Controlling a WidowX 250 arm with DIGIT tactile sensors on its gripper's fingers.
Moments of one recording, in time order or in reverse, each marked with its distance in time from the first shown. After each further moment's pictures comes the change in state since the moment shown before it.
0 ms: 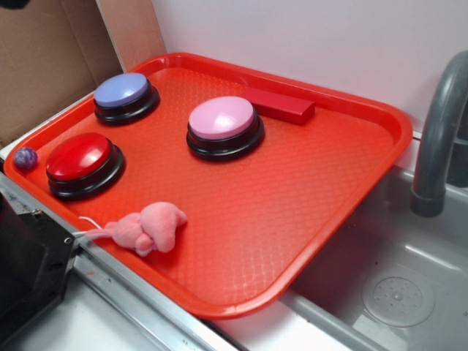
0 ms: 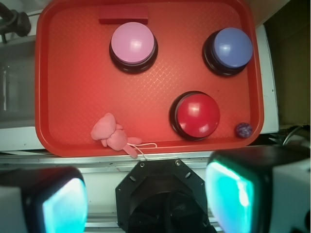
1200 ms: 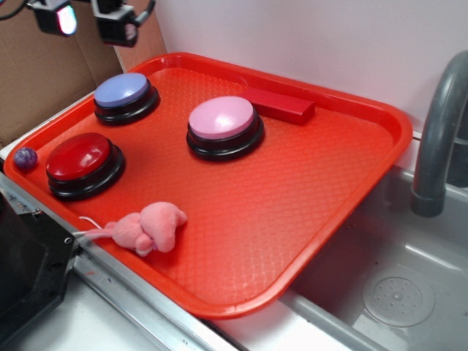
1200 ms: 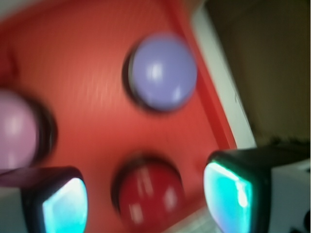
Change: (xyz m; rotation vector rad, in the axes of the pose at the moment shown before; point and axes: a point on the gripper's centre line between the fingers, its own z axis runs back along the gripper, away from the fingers) arm 0.103 0.110 -0.111 0.230 0.029 0.470
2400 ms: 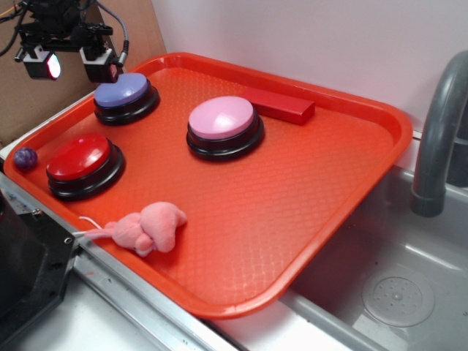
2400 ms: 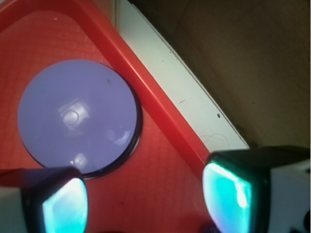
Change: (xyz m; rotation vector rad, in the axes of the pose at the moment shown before) arm 0.017 0.052 -0.059 0.006 -0.052 0.150
